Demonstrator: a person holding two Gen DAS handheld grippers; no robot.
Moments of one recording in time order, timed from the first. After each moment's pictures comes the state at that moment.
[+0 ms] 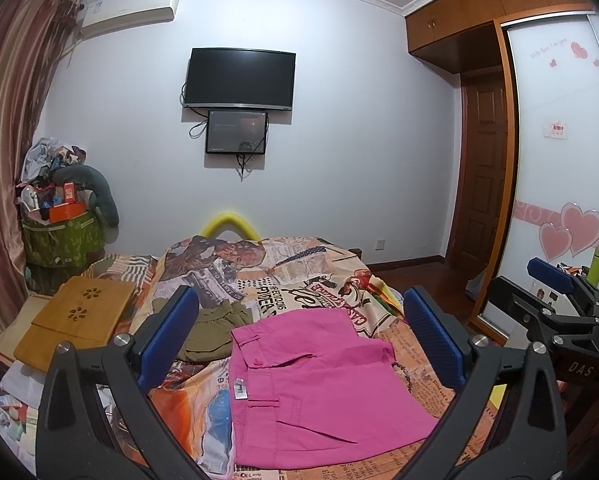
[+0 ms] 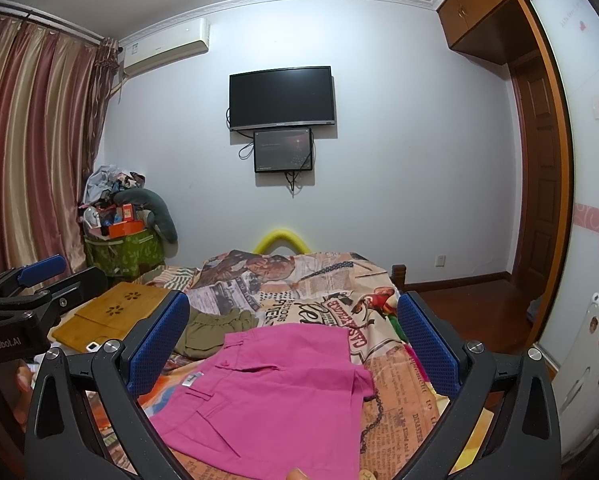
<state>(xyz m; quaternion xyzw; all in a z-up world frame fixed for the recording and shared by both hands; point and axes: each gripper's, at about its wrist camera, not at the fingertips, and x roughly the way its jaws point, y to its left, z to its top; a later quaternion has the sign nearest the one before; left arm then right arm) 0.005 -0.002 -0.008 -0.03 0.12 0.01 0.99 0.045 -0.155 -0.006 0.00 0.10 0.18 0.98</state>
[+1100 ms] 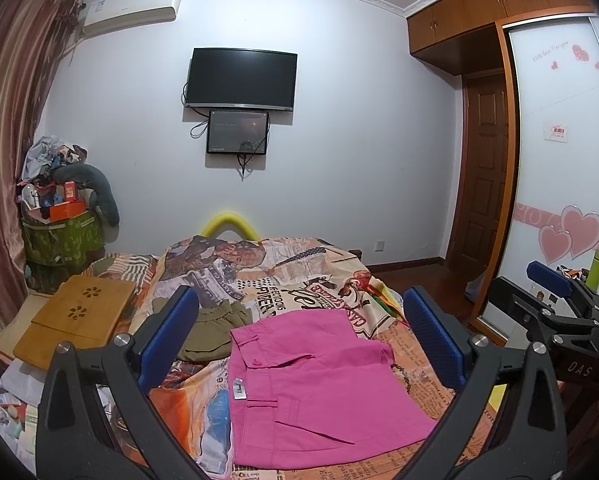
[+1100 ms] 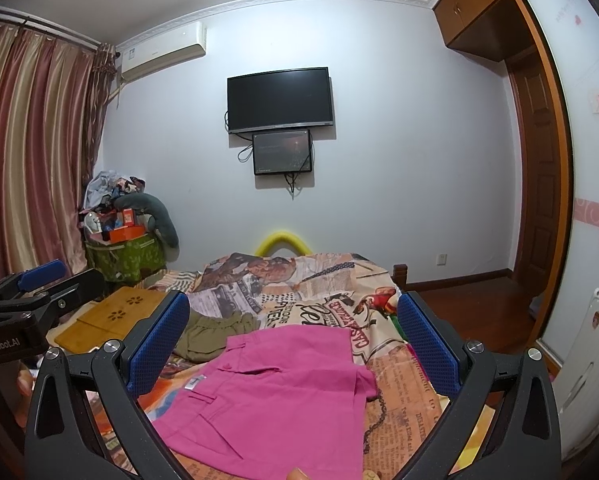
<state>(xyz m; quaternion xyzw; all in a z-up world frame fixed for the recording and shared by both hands) 0.006 -0.002 -0.004 -0.04 0.12 0.01 0.99 0.042 -0.157 -0.005 0.01 0.10 0.18 0.98</state>
